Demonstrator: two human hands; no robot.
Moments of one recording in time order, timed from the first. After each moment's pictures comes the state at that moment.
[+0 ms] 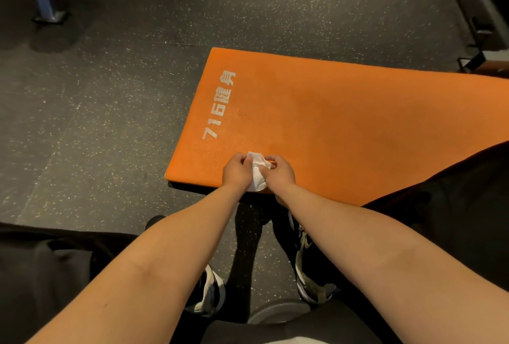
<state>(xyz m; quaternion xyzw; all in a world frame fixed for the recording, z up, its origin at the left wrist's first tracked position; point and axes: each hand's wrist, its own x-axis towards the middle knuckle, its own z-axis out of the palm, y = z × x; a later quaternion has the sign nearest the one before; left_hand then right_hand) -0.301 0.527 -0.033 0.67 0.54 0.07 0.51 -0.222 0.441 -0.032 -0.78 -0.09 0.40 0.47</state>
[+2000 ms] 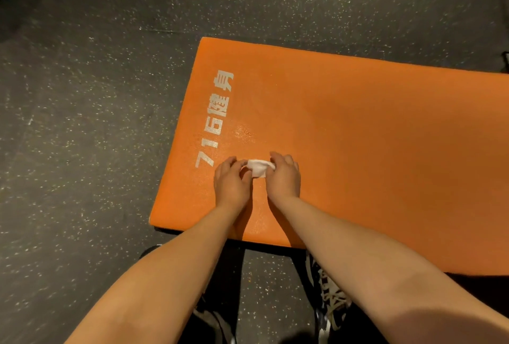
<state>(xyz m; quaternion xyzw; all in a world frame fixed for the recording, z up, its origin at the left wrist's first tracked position) -0.260 0.628 -0.112 0.78 0.48 0.02 0.39 -0.155 0.547 -0.107 -0.90 -0.23 0.24 0.27</state>
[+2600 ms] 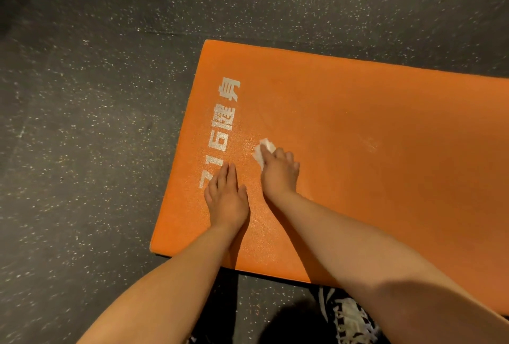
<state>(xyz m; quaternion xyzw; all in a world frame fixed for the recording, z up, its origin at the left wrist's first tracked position) -0.259 0.660 -0.144 0.82 0.50 -0.02 0.29 -0.121 0.620 -0.147 -0.91 -0.35 0.19 0.12</state>
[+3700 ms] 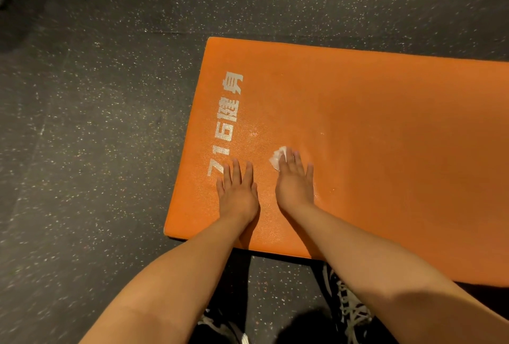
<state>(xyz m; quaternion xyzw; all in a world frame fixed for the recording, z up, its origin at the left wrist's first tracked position) -0.271 0.643 -0.134 0.86 0.42 -0.16 0.23 -0.147 0.554 -0.146 -0.91 -0.35 0.22 0.07</state>
